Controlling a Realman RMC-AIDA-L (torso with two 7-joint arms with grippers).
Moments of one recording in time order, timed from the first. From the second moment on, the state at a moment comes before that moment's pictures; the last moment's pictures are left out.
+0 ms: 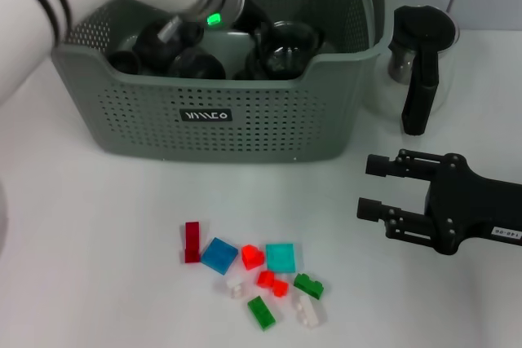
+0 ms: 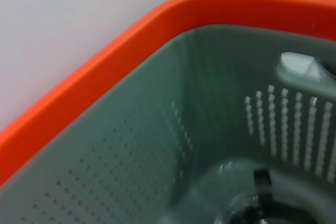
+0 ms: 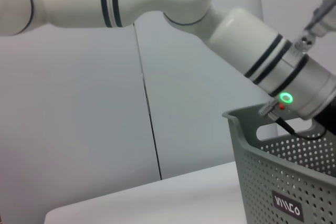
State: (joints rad) left arm -1.06 -2.16 -1.96 -0.70 -0.36 0.75 -2.39; right arm 0.40 2.07 -0.90 -0.58 -1.69 -1.69 1.13
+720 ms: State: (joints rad) left arm -0.47 -2.15 -2.38 -1.46 -1.19 1.72 -1.88; right arm 0.40 2.07 -0.91 -0.58 -1.69 -1.70 1.13
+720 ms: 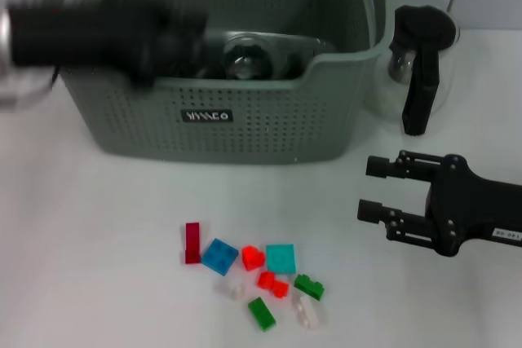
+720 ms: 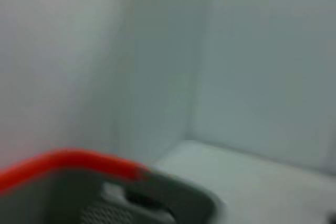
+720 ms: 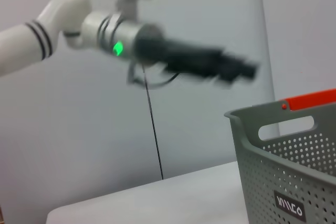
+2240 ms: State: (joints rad) left arm -0.42 -2.18 -1.88 -1.06 -0.95 1.38 -1.63; right arm 0.41 2.07 -0.91 -0.58 -1.69 -1.68 1.14
